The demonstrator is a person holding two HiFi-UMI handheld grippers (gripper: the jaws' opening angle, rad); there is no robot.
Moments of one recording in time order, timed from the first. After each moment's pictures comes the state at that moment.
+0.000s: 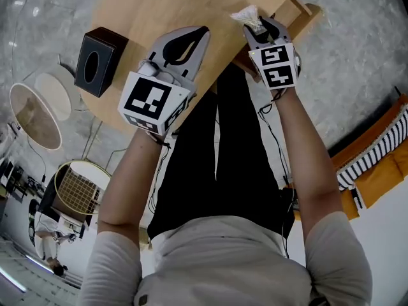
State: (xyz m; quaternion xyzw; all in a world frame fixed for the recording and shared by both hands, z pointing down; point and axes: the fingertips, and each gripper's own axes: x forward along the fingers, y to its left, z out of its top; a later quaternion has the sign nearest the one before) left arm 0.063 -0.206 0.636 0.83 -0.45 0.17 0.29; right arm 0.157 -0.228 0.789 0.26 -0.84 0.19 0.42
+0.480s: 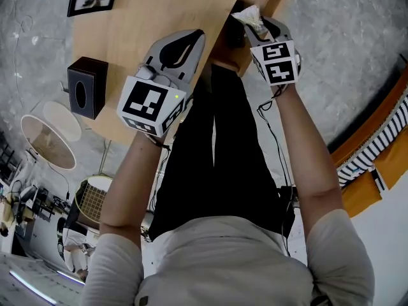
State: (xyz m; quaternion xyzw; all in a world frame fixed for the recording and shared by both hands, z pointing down) left arm 0.167 -0.224 0.656 0.86 -0.37 0.20 0.29; right arm 0.280 -0.230 0.815 0.34 -0.80 0.26 0.41
